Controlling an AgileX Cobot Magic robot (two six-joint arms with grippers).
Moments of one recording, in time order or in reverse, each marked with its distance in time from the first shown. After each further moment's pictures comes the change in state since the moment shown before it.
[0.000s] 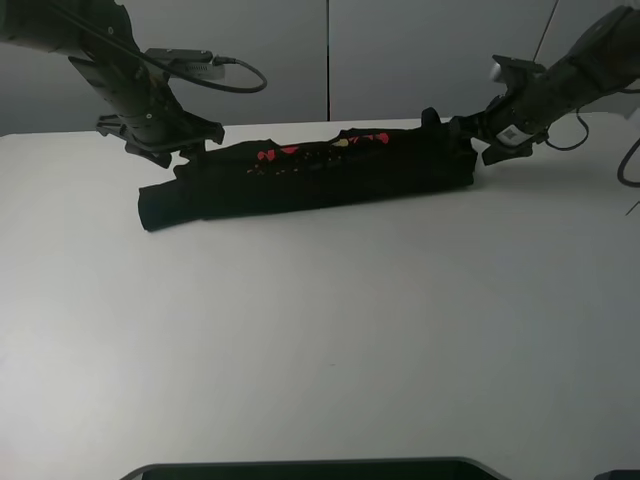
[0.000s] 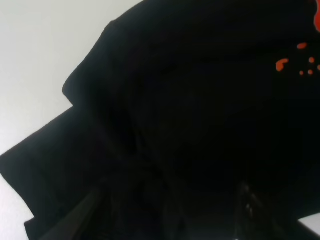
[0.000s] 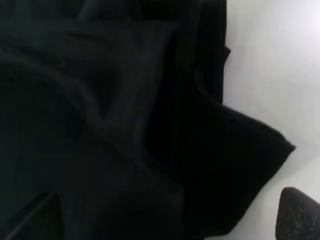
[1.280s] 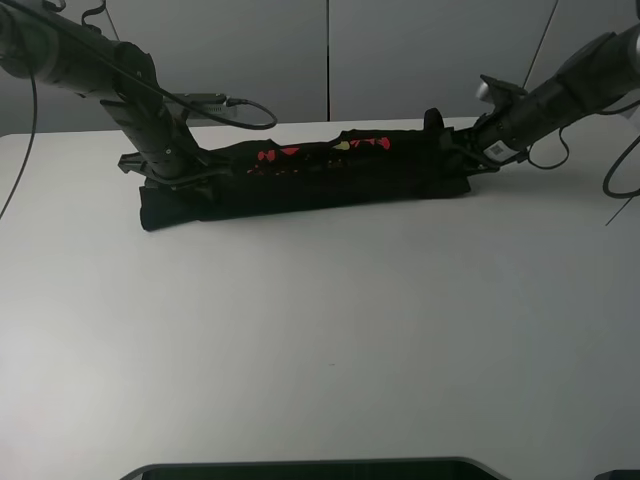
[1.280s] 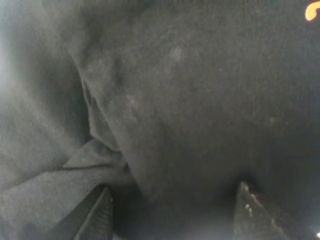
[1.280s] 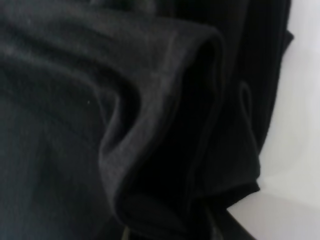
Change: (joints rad) left arm 0.000 0.123 -0.001 -0.099 -0.031 0.052; right arm -0.004 0.082 -0.018 0.124 0.085 -0.106
